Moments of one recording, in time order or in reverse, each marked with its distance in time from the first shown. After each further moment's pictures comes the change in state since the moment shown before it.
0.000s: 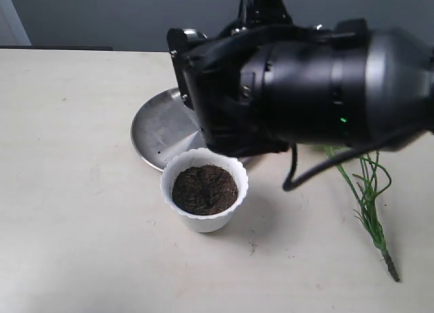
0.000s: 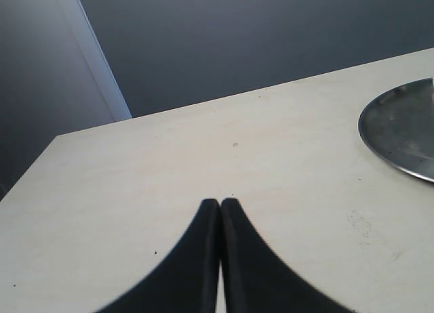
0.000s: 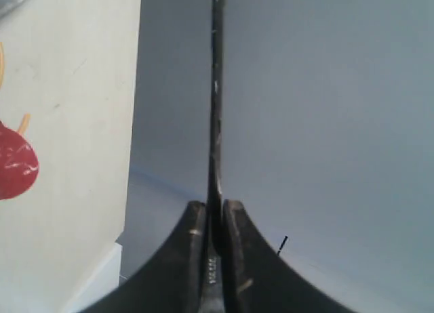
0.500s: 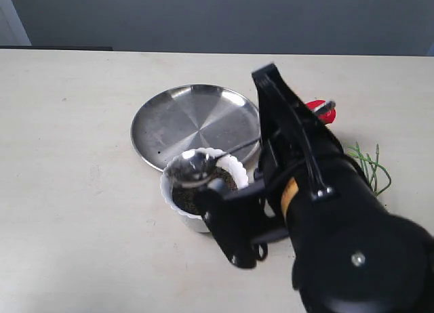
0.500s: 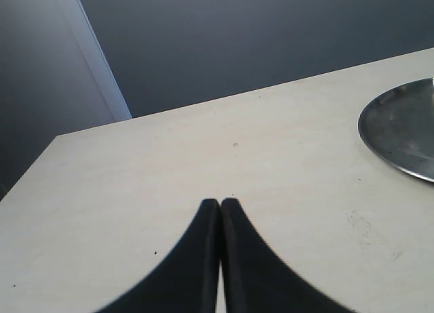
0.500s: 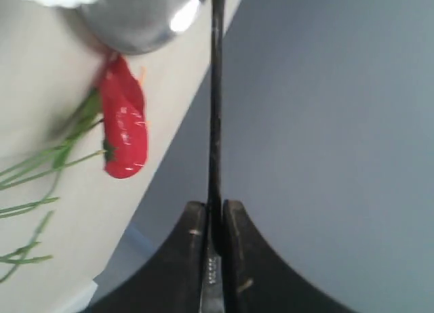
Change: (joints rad) left arm 0.000 0.000 0.000 0.000 0.000 0.000; right arm 0.353 -0.290 0.421 0.098 -0.003 -0.095
